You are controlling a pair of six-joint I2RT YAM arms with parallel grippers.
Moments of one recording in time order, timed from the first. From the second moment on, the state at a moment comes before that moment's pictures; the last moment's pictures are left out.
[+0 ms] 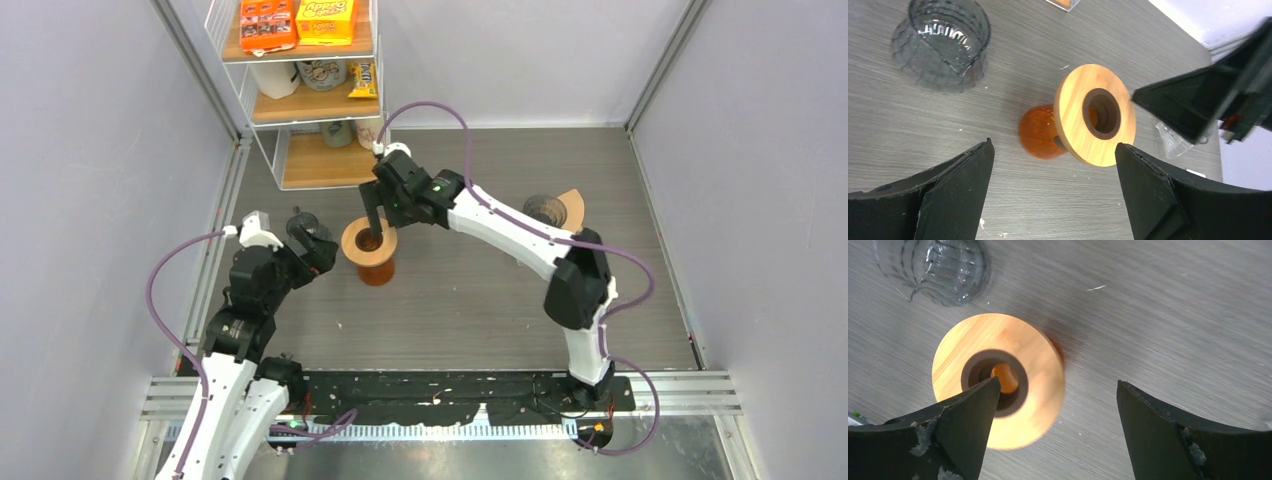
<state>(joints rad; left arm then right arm) -0.19 0.55 0.62 -0.47 -0.02 -0.66 0.91 2.02 1.92 -0.74 0.18 0.44</state>
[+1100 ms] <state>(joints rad) -0.19 0.62 0.61 -0.40 0.07 -0.63 0.35 0.98 0.66 -0.26 0.29 0.51</state>
